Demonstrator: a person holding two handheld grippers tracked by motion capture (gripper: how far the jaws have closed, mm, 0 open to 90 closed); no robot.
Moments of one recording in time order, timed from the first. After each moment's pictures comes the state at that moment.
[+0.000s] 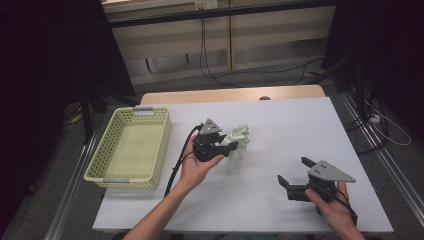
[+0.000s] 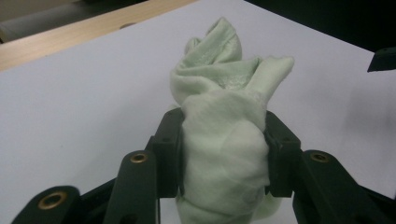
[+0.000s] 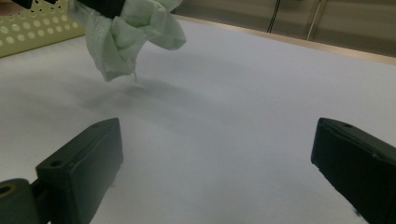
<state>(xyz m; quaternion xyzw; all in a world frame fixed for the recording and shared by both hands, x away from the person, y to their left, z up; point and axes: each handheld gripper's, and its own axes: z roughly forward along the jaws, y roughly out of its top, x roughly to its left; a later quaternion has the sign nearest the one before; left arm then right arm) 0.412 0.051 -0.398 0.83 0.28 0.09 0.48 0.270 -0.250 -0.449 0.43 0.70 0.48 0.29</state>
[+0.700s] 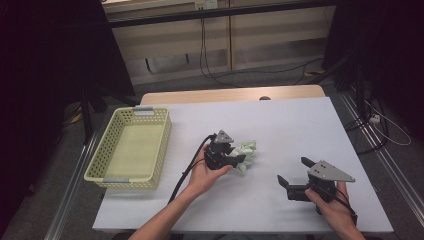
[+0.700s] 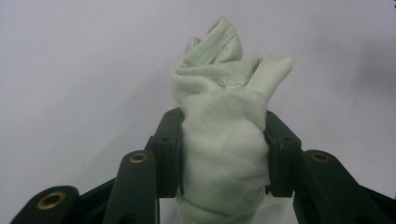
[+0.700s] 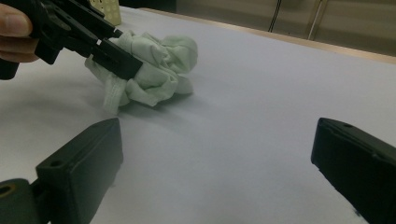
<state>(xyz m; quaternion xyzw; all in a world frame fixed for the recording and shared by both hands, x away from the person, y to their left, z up) 0.409 0.027 -0.437 0.86 0.27 0.06 0.42 0.270 -0.250 -0.450 0.43 0.70 0.48 0.29</state>
